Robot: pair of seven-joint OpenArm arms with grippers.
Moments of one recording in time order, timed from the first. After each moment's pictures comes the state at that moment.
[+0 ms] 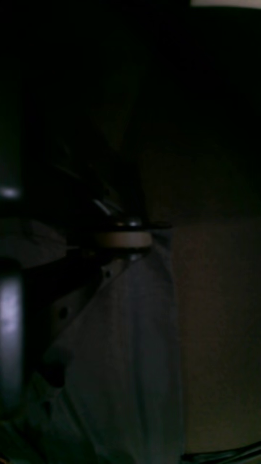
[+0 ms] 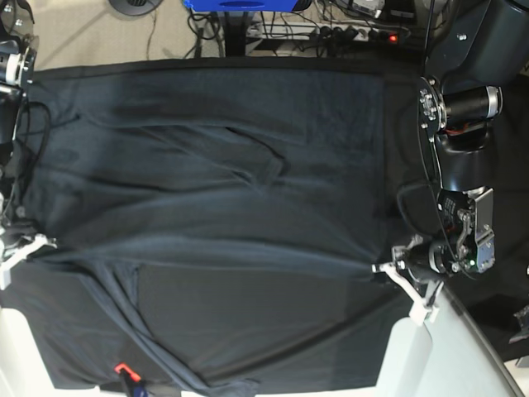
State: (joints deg) left arm -30.0 -16.0 -13.1 46.6 -19.4 -30.1 47.1; right arm 18.3 21.8 14.4 48.3 8.9 15.8 -21.7
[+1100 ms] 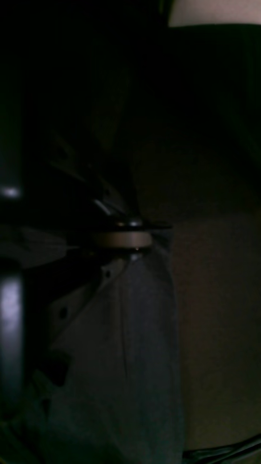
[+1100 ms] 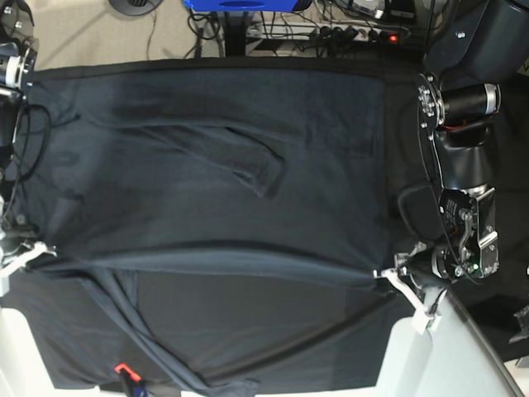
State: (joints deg) left arm -28.6 -15.6 -13.1 51.6 -19.4 -30.1 47.5; right arm 19.1 21.8 14.2 48.1 8.9 16.1 -17.7
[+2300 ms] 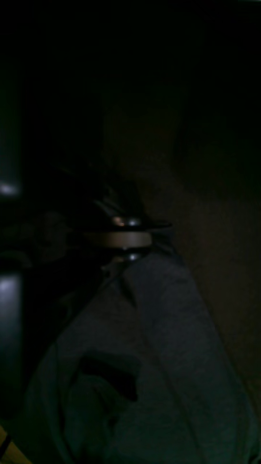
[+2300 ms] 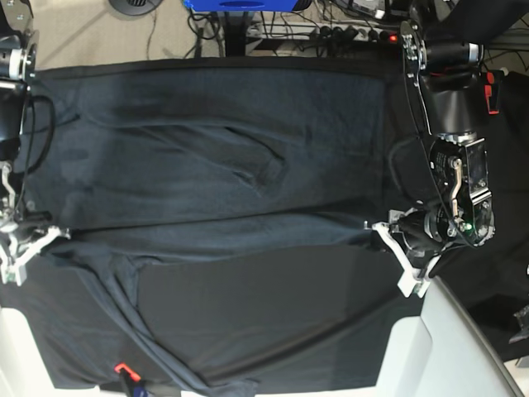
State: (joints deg) left arm -15.5 -13.6 -13.1 71.3 -19.4 -30.1 57.8; right arm 17.3 21.8 9.2 48.1 8.9 15.7 -23.1
